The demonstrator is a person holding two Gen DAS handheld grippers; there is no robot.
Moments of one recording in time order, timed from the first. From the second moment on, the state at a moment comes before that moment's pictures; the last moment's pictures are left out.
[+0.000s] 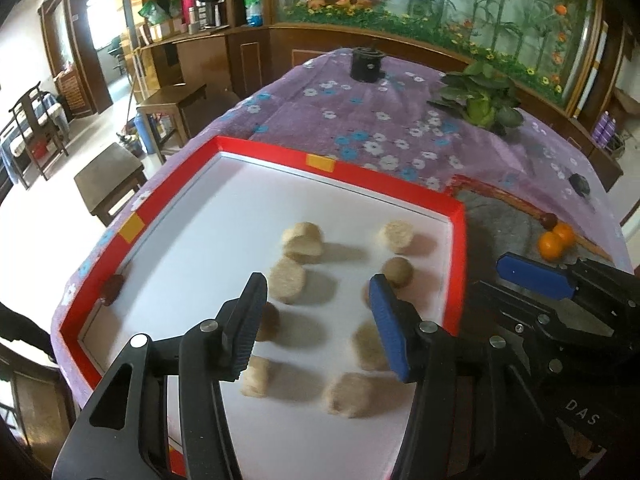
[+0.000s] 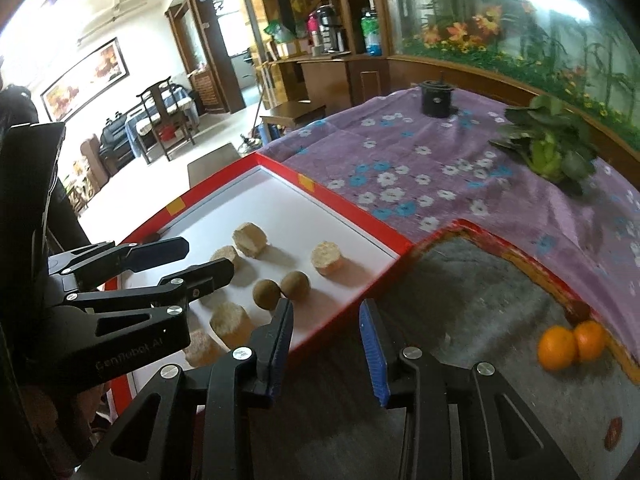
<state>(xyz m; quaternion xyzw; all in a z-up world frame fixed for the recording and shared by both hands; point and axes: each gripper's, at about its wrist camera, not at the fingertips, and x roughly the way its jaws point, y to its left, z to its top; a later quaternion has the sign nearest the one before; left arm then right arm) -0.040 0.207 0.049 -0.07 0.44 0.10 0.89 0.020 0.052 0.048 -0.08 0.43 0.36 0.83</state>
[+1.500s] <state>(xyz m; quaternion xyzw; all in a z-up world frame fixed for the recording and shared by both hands) 0.055 0.002 0.024 0.01 0.48 -0.09 0.87 0.047 -0.173 0.034 -0.01 0.46 0.21 0.87</state>
